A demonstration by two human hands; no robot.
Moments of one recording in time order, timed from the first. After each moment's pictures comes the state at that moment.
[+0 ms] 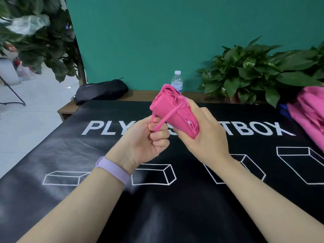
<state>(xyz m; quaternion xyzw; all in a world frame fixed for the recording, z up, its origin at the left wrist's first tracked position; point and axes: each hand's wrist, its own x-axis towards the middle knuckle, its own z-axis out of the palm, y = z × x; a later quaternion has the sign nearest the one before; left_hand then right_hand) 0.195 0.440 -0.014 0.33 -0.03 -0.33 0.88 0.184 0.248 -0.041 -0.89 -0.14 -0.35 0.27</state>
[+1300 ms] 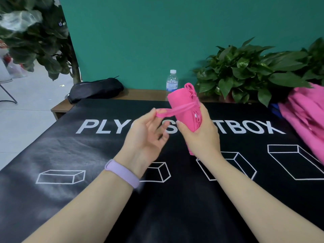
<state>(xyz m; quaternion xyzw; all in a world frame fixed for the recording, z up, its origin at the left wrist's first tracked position) 0.182 0.414 -0.015 0.39 0.04 -0.17 0.90 0.184 0.250 -0.045 -0.86 0.03 -0.27 0.42</state>
